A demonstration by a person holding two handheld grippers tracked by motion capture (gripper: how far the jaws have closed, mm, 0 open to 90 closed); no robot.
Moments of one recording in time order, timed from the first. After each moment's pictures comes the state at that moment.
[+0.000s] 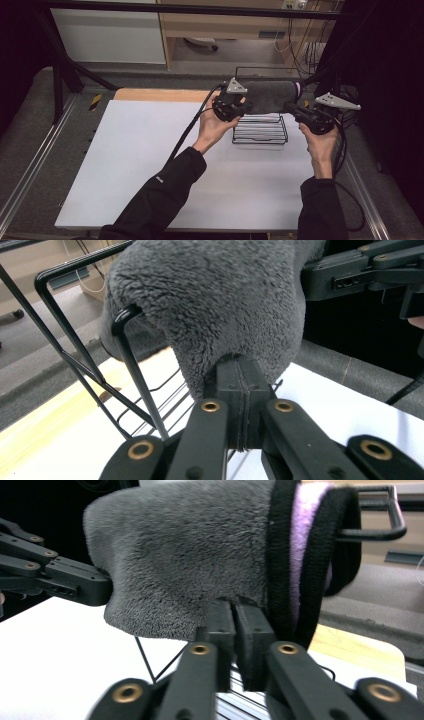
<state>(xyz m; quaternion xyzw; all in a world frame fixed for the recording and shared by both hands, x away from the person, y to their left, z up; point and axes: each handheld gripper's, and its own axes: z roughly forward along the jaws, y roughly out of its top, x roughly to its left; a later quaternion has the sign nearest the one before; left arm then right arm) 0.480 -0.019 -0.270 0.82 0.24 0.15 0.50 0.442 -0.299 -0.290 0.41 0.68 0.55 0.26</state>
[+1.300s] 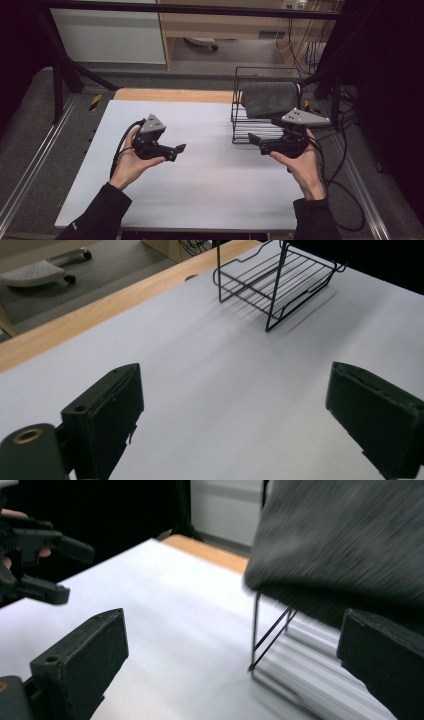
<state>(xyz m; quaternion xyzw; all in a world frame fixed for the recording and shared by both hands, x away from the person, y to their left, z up) 0.399 0.178 -0.334 0.81 0.34 0.19 0.44 0.387 -0.213 -0.293 0.37 0.74 0.52 0.21</state>
